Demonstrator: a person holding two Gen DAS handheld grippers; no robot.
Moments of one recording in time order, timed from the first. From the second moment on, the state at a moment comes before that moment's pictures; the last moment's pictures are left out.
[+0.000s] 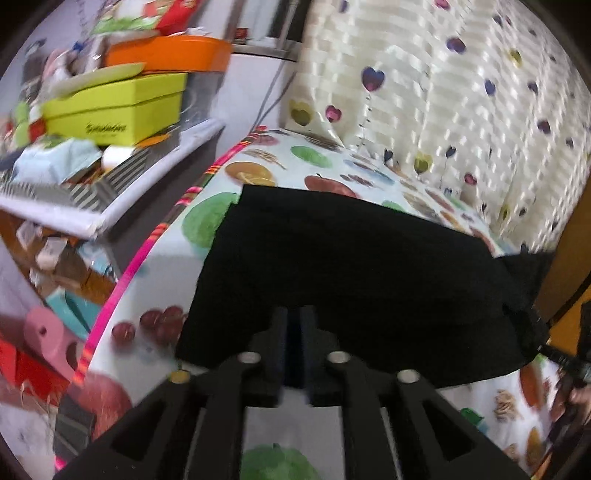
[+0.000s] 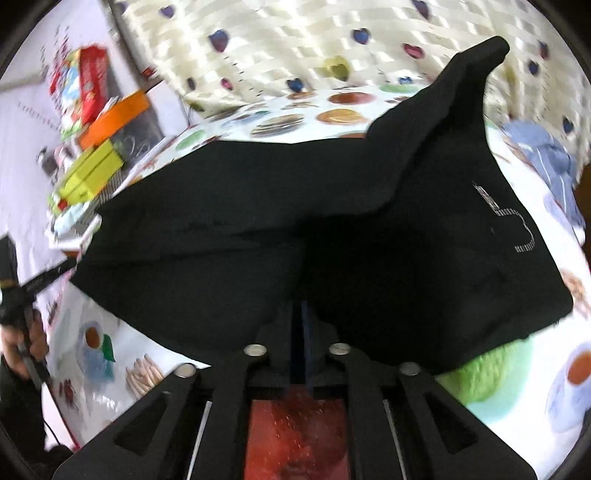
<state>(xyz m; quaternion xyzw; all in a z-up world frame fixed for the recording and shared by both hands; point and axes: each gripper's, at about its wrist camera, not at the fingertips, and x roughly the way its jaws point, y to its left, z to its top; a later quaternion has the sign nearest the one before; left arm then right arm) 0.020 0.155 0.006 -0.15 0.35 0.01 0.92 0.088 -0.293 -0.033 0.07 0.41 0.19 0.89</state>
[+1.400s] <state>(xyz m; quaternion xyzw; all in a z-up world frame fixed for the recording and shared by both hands) 0.059 0.164 0.040 -0.31 0.32 0.05 0.89 0.115 -0.365 0.008 0.30 0.33 0.15 0.88</state>
